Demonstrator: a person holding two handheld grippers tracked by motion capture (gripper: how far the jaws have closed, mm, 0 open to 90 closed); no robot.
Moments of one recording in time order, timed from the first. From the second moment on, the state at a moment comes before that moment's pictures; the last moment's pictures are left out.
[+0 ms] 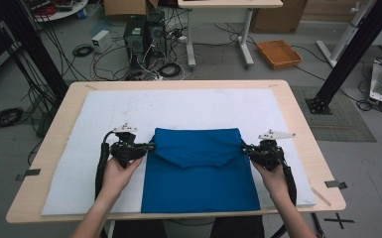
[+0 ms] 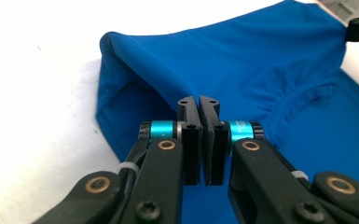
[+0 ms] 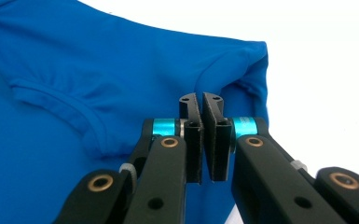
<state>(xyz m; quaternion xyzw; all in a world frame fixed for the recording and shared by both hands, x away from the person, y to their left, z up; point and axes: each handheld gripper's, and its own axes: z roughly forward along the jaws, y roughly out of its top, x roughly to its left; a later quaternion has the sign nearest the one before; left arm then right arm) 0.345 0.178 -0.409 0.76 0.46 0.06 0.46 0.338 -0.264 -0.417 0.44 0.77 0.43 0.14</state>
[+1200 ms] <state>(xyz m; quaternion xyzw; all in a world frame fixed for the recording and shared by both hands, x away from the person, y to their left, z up) 0.239 0.184 -0.407 0.79 0.41 0.00 0.46 0.219 -0.283 -0.412 0.41 0.79 0.44 0.11</state>
